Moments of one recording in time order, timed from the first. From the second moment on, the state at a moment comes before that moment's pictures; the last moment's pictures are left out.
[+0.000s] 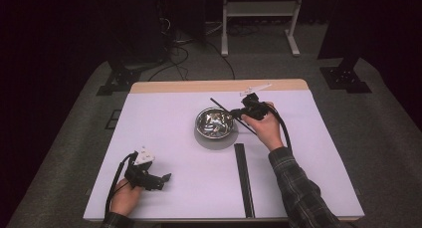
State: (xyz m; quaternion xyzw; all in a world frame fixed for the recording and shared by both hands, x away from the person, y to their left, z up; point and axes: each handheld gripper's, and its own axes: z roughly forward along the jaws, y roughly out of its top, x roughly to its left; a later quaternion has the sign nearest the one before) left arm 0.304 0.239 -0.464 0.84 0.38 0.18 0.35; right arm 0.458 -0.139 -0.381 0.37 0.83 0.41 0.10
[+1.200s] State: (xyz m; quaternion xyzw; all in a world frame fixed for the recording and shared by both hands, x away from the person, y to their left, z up) left arm 0.304 0.239 -0.464 0.84 0.38 0.18 0.35; right arm 0.494 -0.094 -0.399 0.38 0.84 0.37 0.09
